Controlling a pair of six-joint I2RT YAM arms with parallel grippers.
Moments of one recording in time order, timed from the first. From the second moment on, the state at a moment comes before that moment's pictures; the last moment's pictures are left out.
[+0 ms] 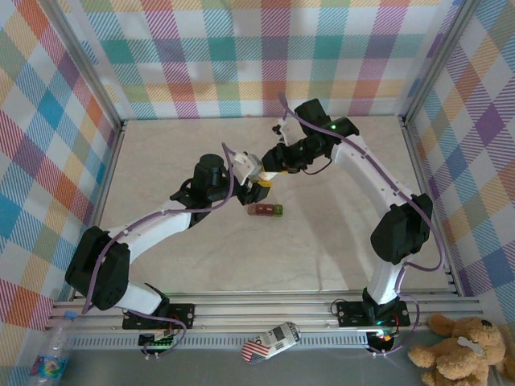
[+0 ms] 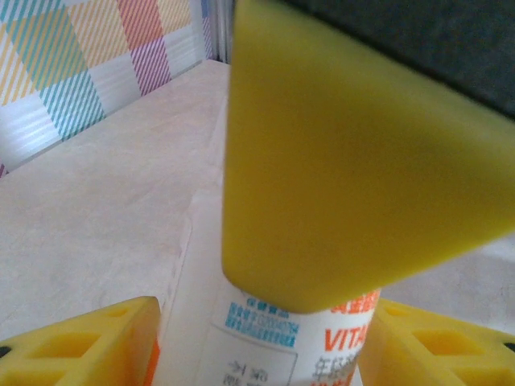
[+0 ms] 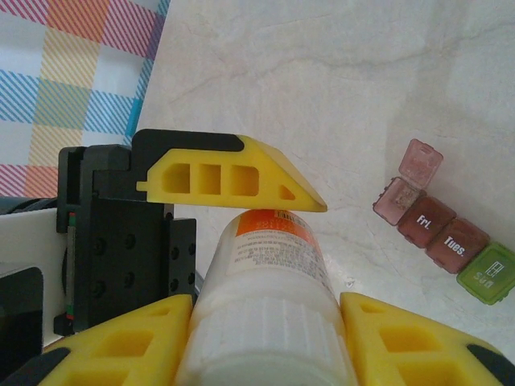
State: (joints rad) left arm -0.58 1.45 0.92 0.20 0.43 0.13; right arm 0.50 1.81 1.82 -1.05 -0.69 0.26
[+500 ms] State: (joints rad) left arm -0.58 1.45 0.92 0.18 0.43 0.14; right arm 0.50 1.81 1.81 -1.05 -0.70 0.26
